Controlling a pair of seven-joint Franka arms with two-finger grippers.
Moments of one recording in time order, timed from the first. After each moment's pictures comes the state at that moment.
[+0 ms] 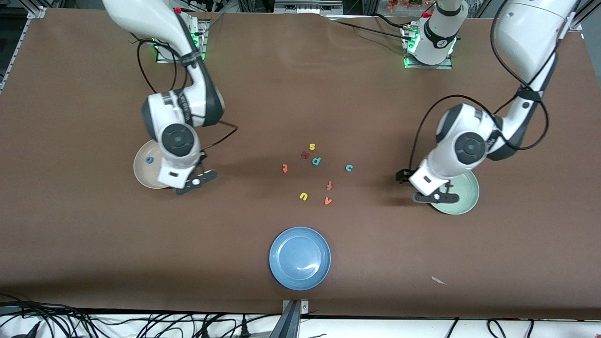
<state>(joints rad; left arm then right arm) 0.17 0.51 -0.48 -1.90 0.25 2.26 -0.44 0.71 0.51 -0.44 -1.84 -0.08 2.07 -0.18</state>
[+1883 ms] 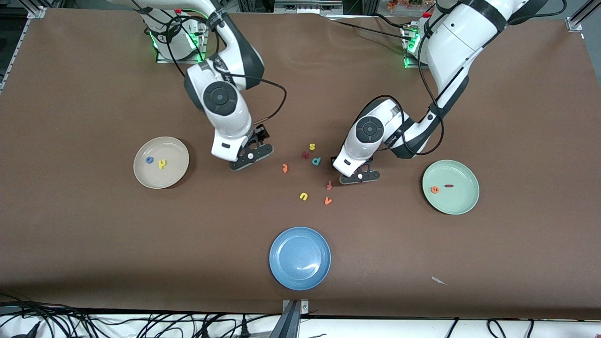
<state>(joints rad) -0.12 0.70 -0.48 -1.85 0.35 2.41 -0.94 0.73 0.42 -0.12 -1.74 0.07 2.09 0.18</state>
